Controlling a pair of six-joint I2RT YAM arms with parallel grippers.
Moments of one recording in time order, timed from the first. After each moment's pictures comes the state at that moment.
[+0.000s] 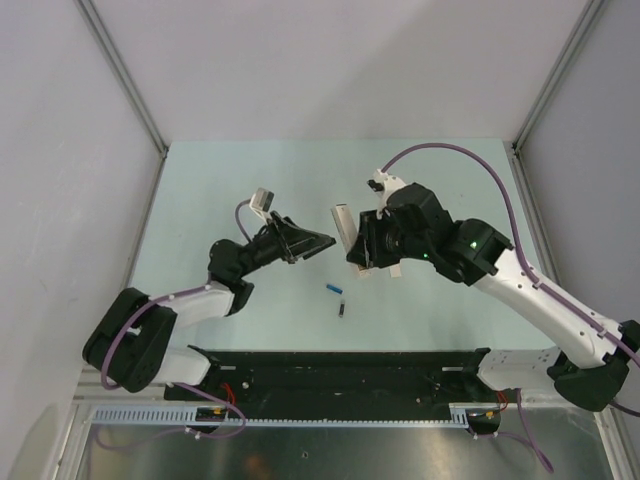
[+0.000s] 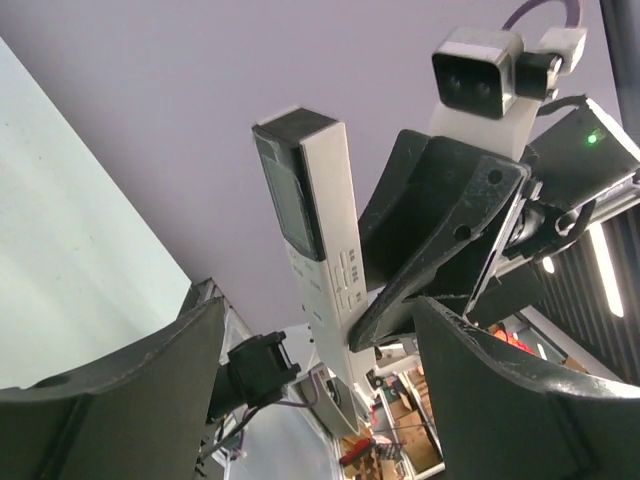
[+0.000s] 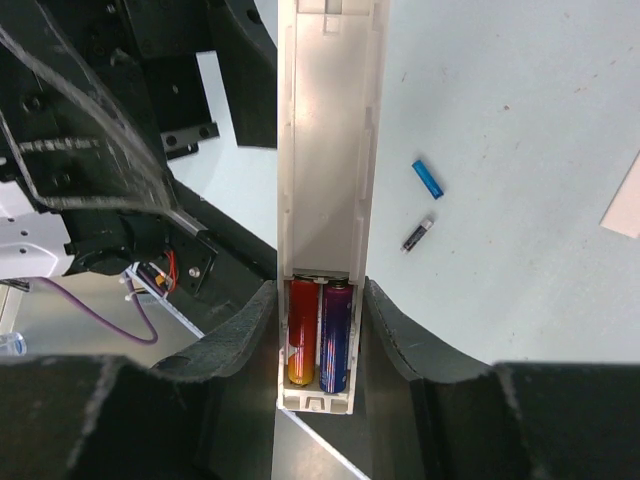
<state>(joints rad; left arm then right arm) -0.52 1.35 0.44 1.31 0.64 -1.41 0.88 1.23 1.42 -0.83 -0.02 0.55</state>
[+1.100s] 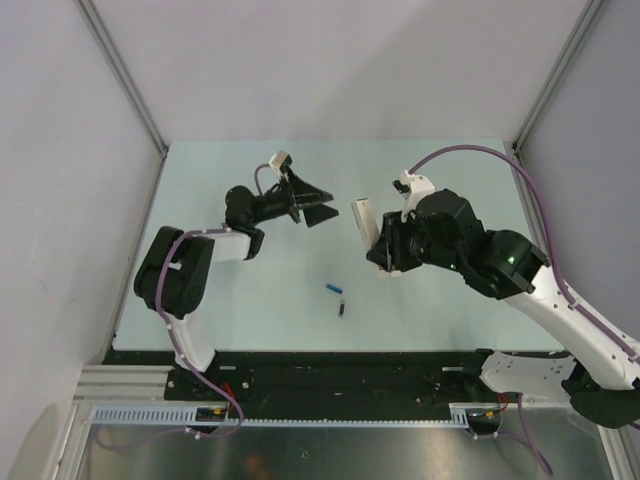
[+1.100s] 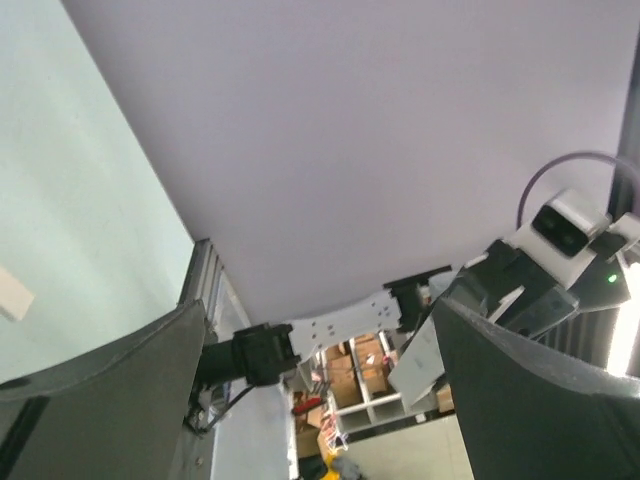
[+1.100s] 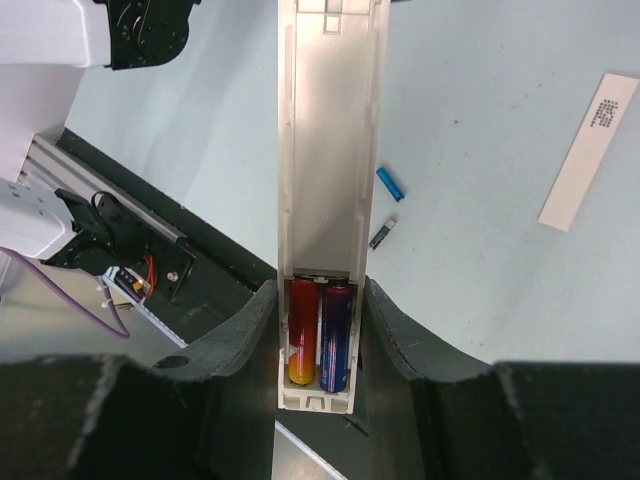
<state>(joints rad) -0.33 1.83 0.93 1.29 1.00 -1.67 0.88 1.09 1.42 -0.90 0.06 0.50</state>
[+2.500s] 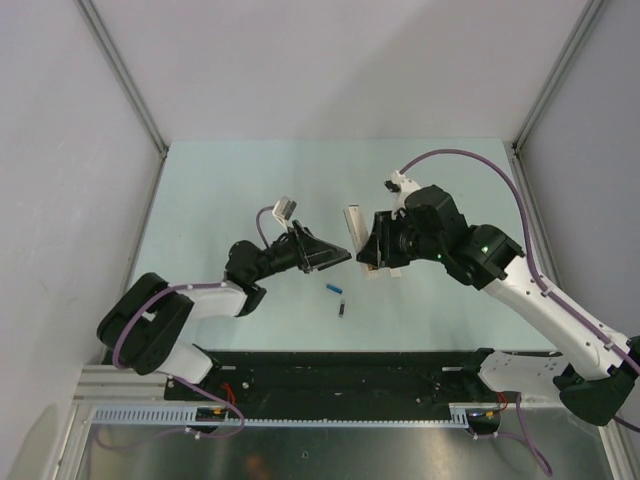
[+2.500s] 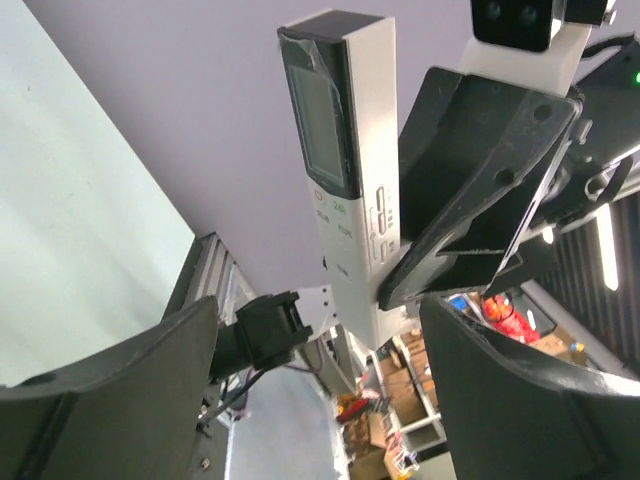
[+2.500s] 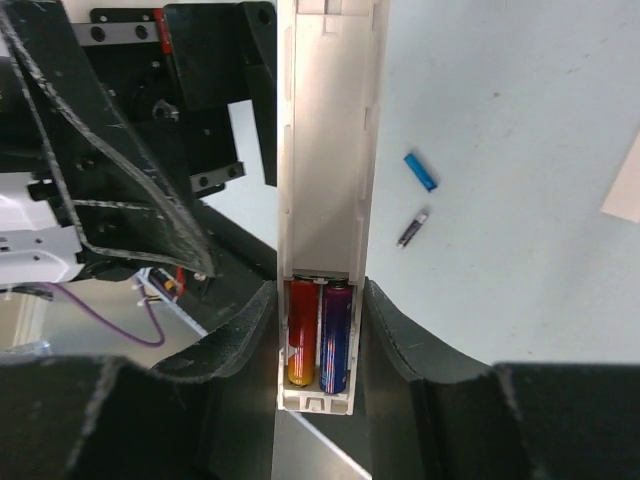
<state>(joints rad) -0.61 1.46 0.47 1.32 0.67 -1.39 0.79 1.14 1.31 -0.79 -0.09 0.56</state>
